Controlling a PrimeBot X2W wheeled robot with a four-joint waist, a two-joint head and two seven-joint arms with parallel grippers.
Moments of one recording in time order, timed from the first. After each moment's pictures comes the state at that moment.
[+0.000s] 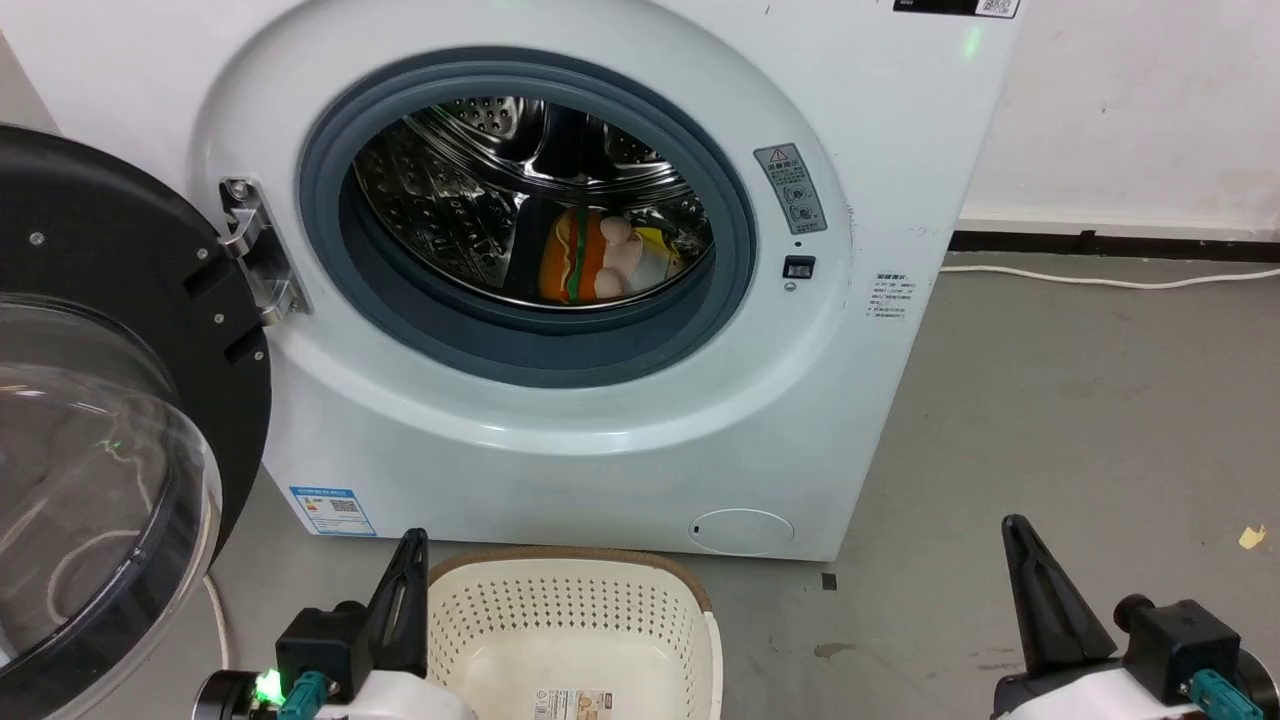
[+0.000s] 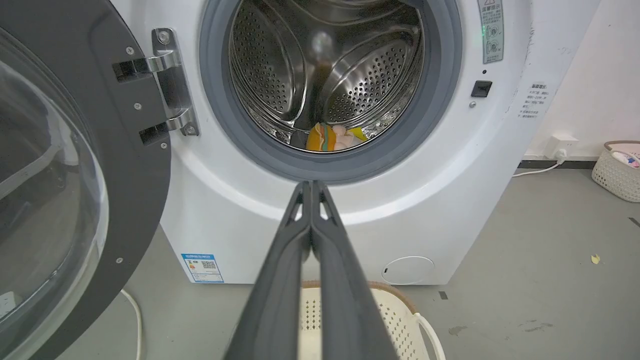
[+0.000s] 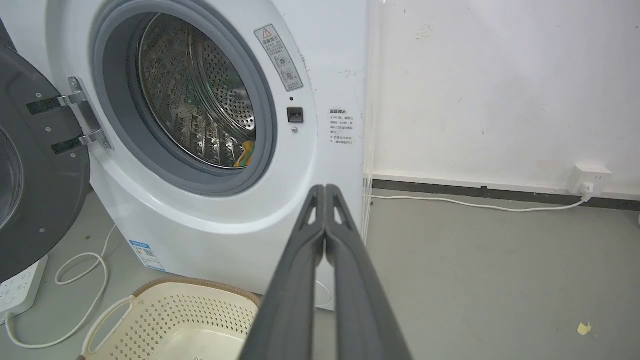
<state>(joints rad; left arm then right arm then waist) 0.02 0.13 -0.14 0.09 -0.16 0.07 -0.17 0.07 -0.05 0.00 0.01 0.11 0.13 -0.17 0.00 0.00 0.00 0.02</state>
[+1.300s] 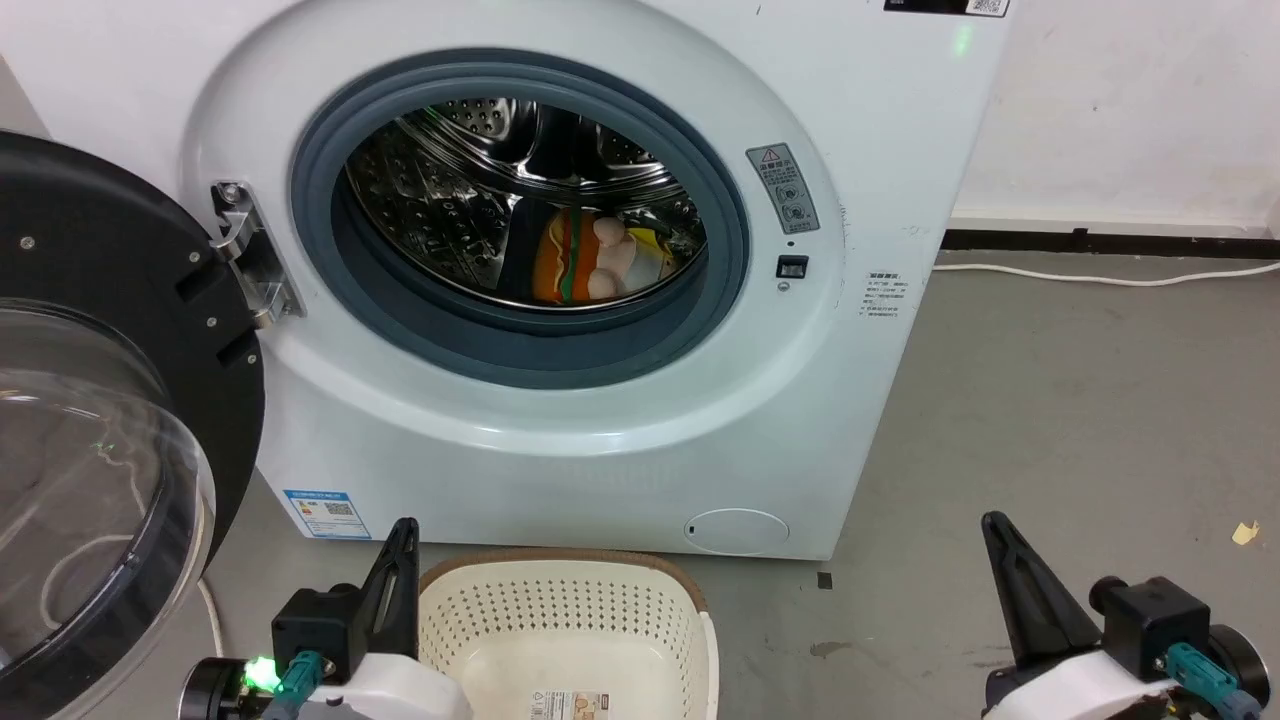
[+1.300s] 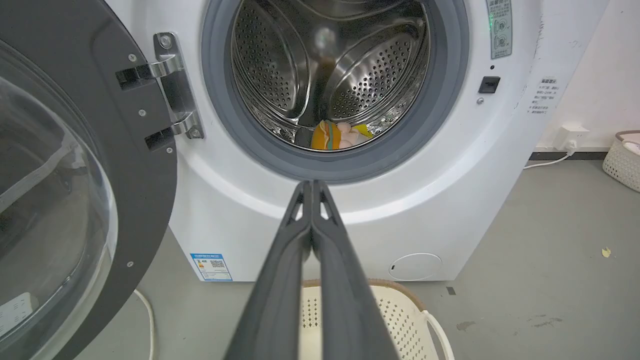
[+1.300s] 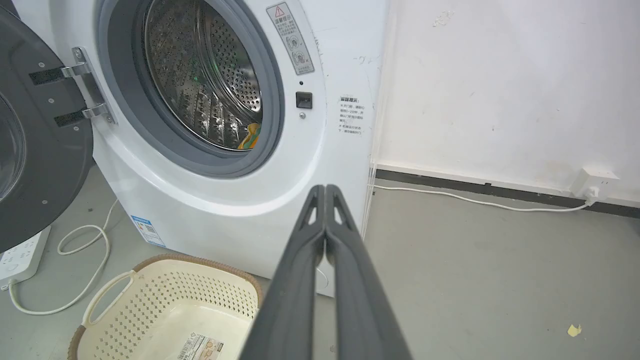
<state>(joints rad) 0.02 0.09 -0.07 0.05 -0.09 0.03 -0.09 0.05 -0.05 0.00 0.01 0.06 0.13 -0.09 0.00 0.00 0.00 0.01</state>
